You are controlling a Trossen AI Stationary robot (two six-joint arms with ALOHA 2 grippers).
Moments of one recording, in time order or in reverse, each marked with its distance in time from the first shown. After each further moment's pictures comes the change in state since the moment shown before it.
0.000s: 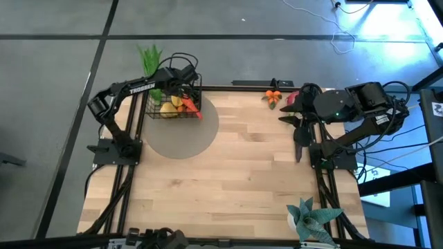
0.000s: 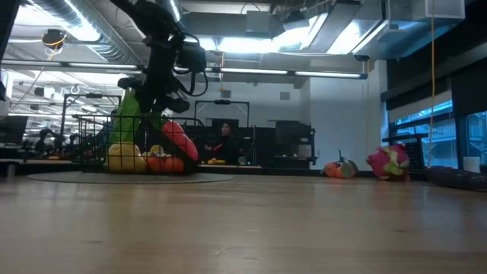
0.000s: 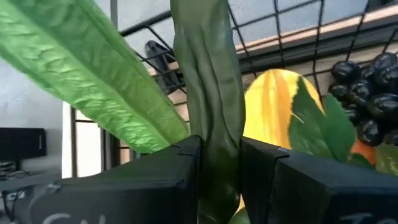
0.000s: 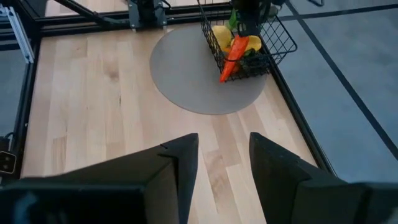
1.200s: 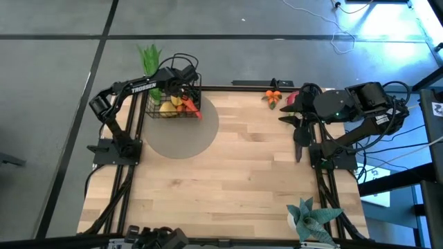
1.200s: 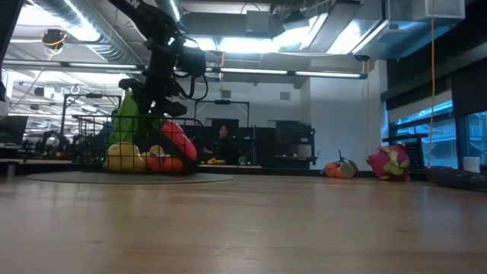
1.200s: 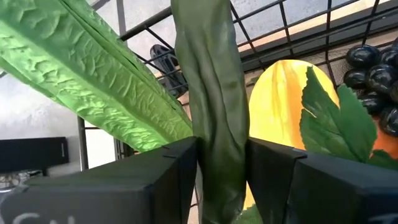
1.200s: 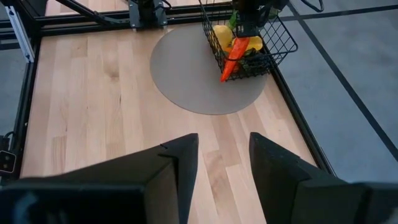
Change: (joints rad) left arm 0.011 0.020 0.000 -0.009 -0.027 0.082; right arm 0.000 0.000 0.000 0.001 -0.001 -0.005
